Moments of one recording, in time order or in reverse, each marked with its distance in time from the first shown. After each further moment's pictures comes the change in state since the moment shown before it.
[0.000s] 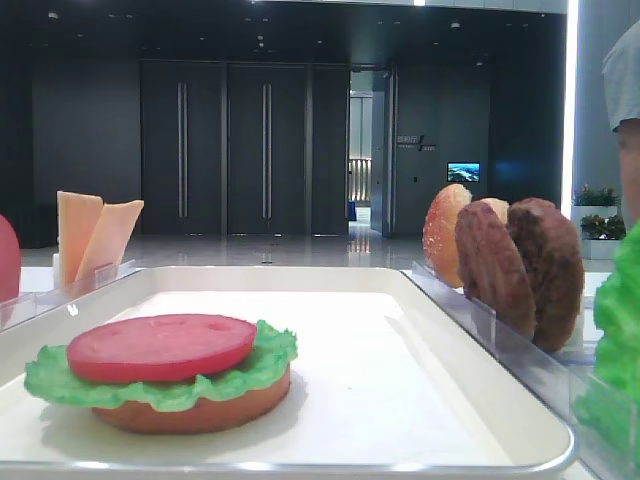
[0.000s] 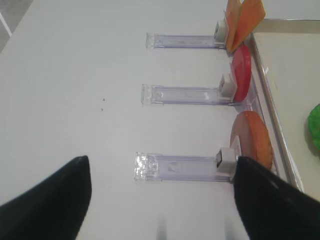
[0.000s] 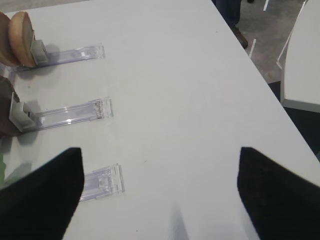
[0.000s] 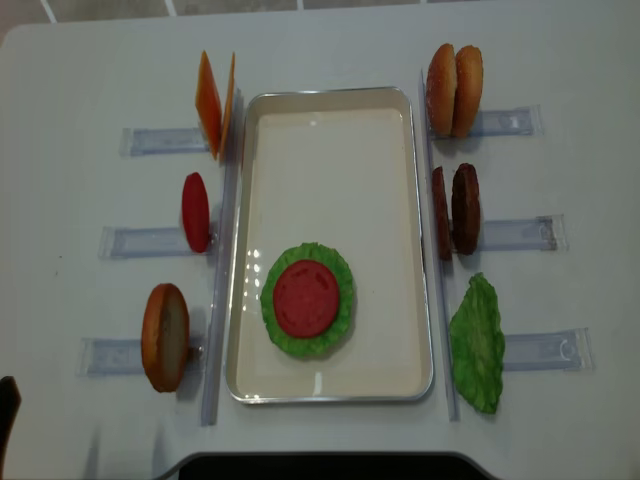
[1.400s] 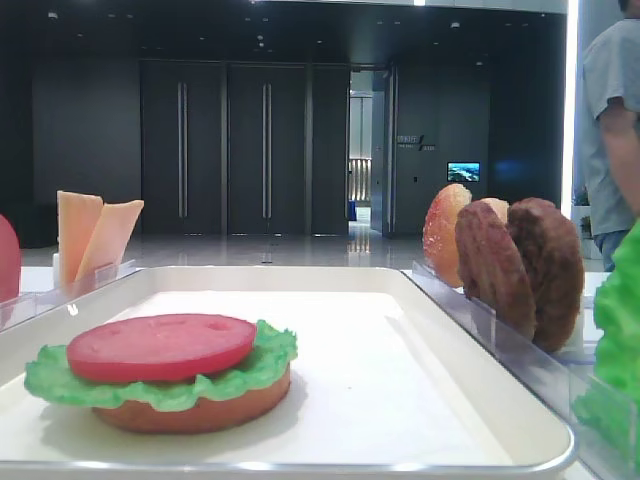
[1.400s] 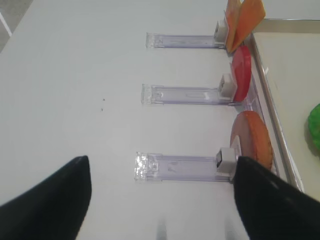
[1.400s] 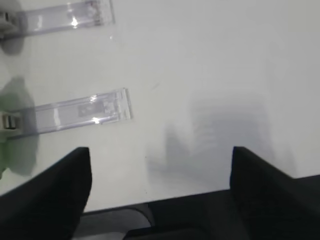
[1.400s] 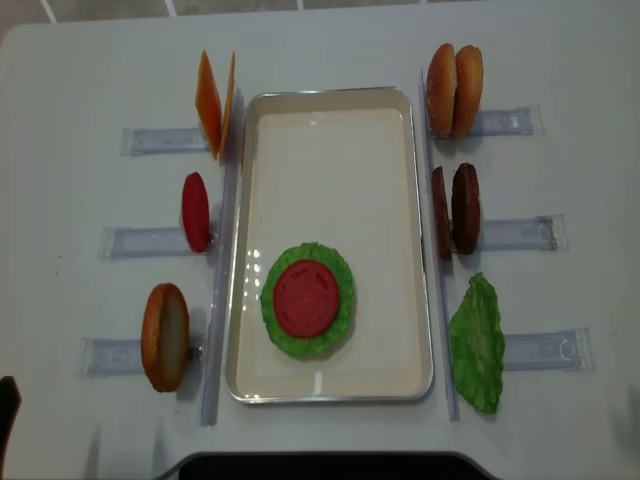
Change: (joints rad) left arm 0.000 0.000 0.000 0.000 0.000 -0.001; right arm 0.000 0.551 -0.107 0.075 0.082 -0.080
